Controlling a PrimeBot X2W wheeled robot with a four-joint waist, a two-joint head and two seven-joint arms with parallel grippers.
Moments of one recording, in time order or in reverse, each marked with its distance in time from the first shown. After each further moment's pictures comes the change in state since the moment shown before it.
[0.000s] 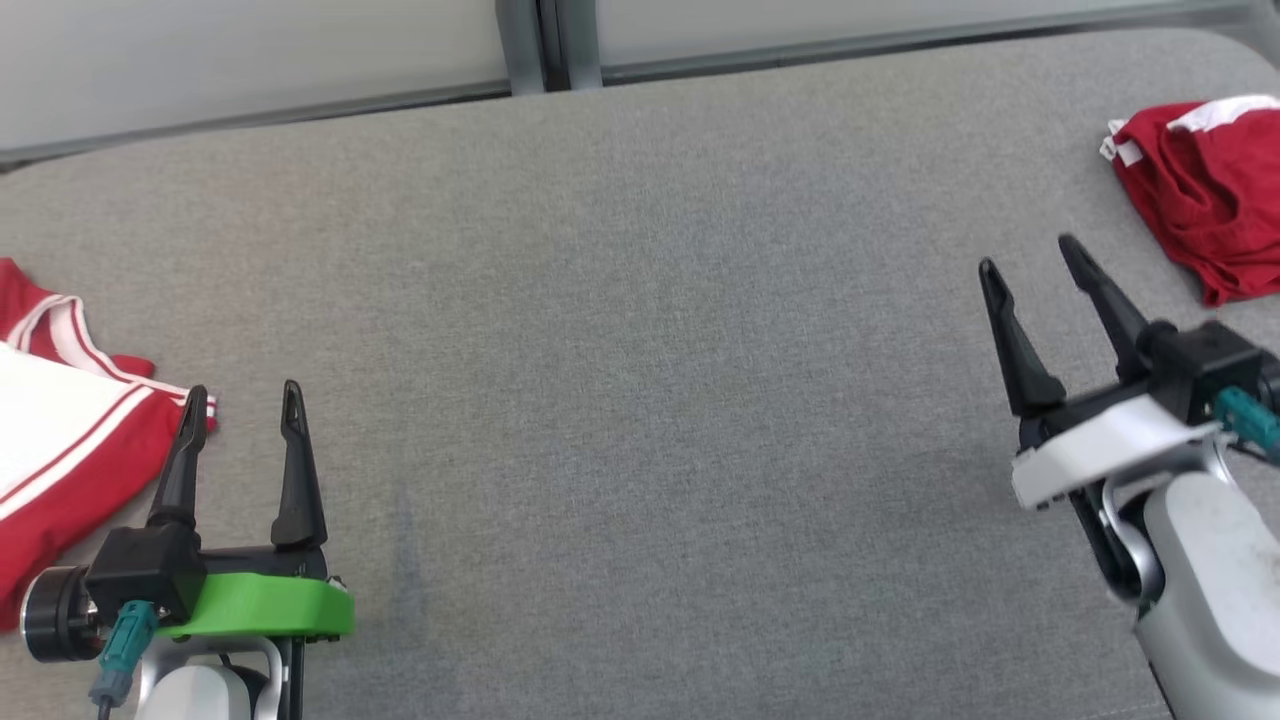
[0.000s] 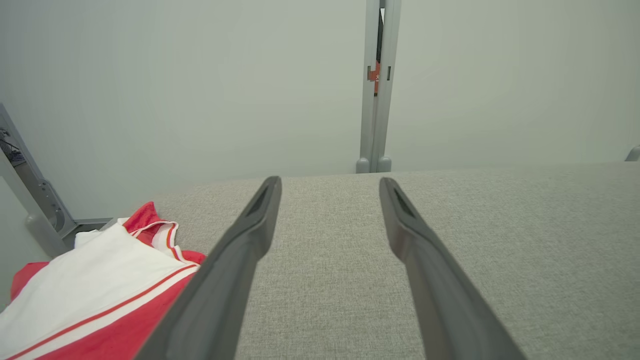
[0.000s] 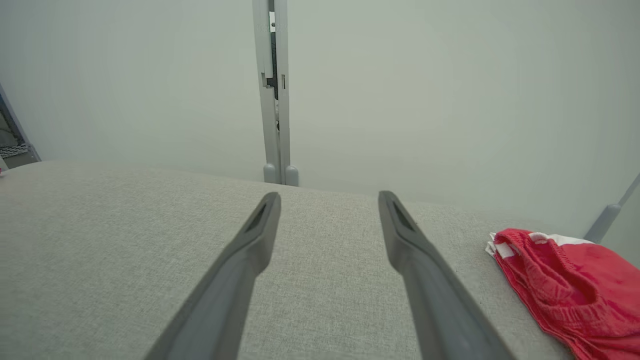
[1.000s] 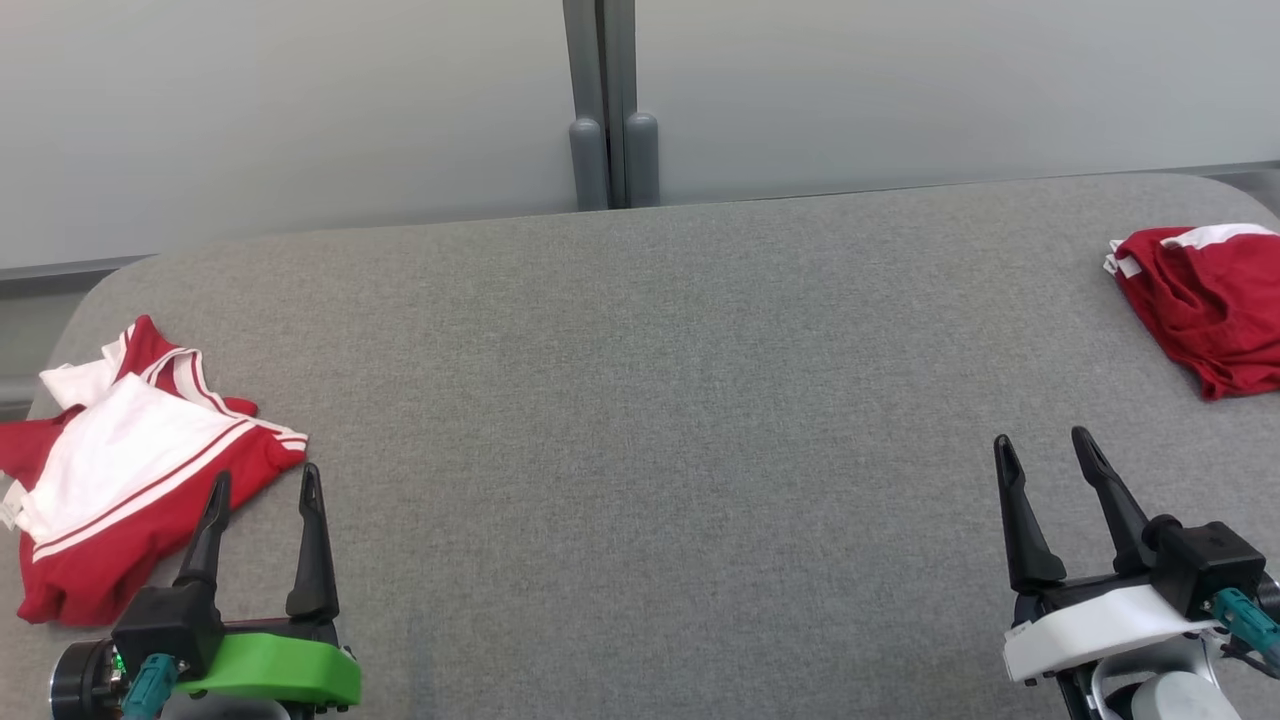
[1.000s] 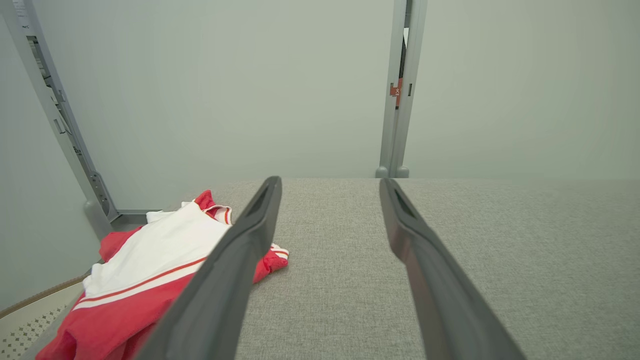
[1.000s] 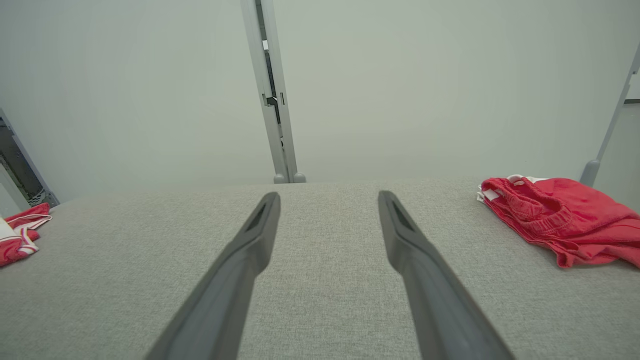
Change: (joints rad) left arm 0.084 -0.016 0.019 0.072 0.000 -0.030 -0.001; right arm 0.377 0.204 -0.188 -0.174 -0.088 0.000 0.002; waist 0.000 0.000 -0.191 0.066
